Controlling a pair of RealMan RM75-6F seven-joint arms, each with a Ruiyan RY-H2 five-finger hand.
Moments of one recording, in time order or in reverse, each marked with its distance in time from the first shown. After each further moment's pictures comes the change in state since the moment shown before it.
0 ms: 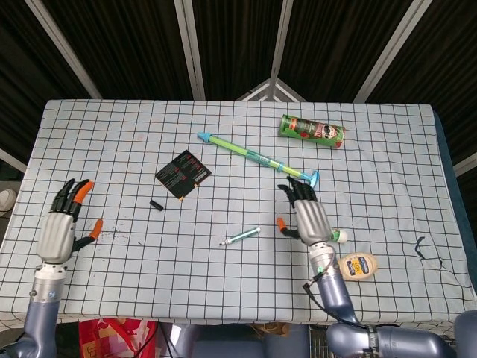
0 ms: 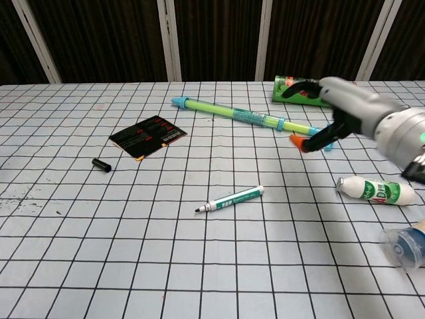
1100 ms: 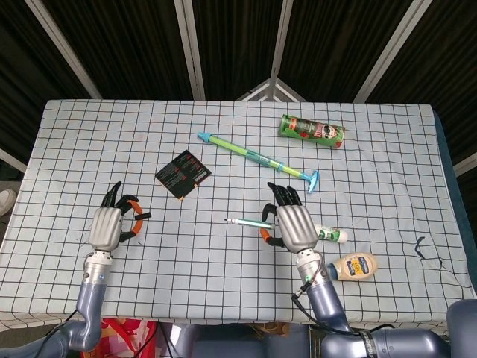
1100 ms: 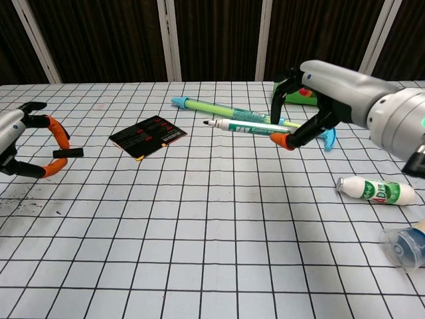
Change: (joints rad) left arm -0.129 -0.347 -0.054 0.329 -0.078 -0.202 -0.025; right arm 0.097 -0.036 -0.040 -0.121 0.052 0.054 -0.139
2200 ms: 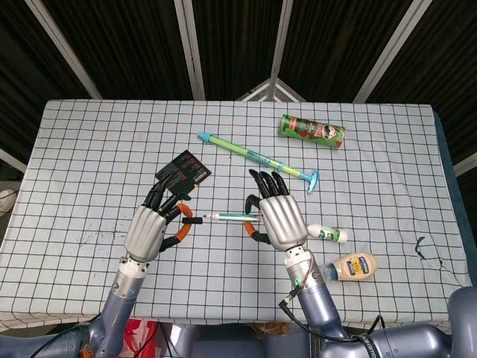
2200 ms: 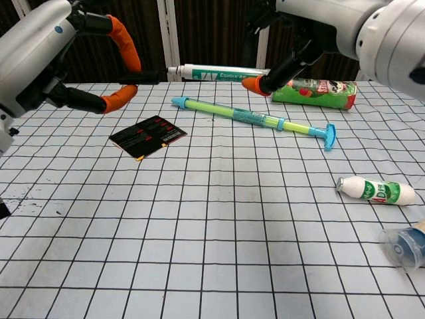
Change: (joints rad) left arm -0.096 0.097 -0.018 -0.548 0.235 0.134 0.363; right arm 0.100 0.062 0.101 -0.253 0.048 0.114 -0.240
